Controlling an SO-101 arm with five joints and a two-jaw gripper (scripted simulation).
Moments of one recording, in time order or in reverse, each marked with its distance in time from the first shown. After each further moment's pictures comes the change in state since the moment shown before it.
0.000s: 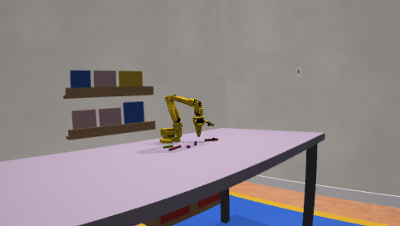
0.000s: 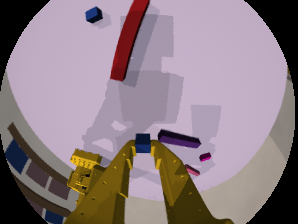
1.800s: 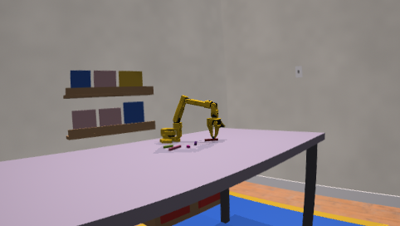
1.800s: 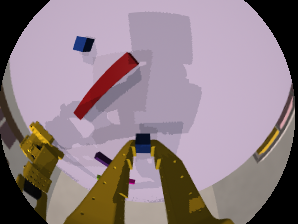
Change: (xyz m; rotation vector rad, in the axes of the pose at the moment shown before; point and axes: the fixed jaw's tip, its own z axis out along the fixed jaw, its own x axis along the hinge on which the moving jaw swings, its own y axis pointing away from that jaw) arm -0.064 -0.038 0.009 -0.025 0.021 -0.644
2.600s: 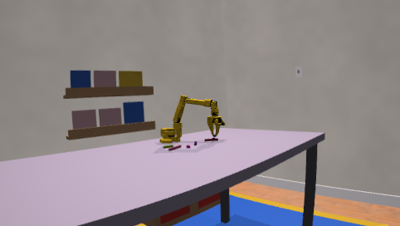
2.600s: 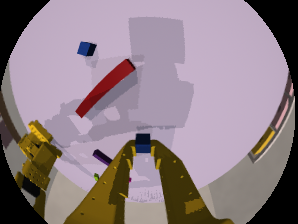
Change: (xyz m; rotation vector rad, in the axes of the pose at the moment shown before) arm -0.004 -0.003 -0.008 0.032 -0.010 -0.028
